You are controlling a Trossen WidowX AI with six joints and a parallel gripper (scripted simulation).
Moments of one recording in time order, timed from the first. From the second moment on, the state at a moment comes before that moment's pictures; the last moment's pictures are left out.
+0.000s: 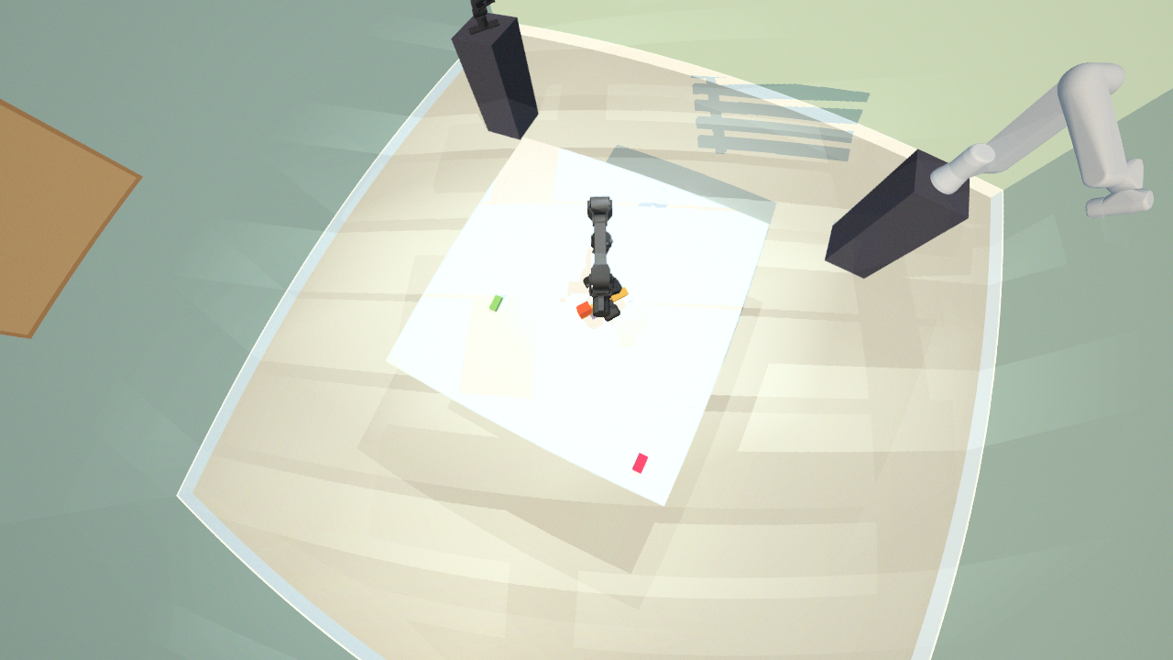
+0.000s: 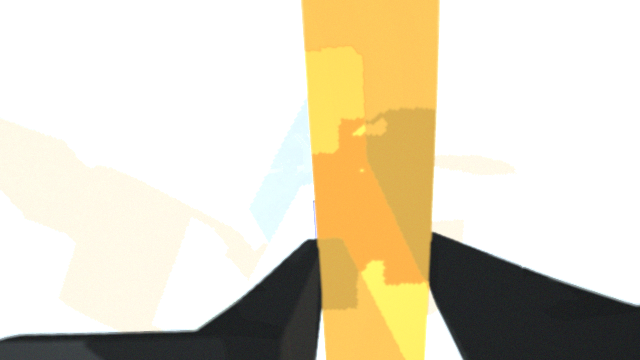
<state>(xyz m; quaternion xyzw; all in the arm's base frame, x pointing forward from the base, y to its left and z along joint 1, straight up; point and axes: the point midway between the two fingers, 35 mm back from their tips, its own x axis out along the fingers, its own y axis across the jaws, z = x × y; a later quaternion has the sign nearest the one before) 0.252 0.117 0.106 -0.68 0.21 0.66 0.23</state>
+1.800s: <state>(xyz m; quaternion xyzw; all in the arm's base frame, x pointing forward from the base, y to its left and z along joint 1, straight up) 0.252 0.117 0.106 -0.68 0.21 0.66 0.23</state>
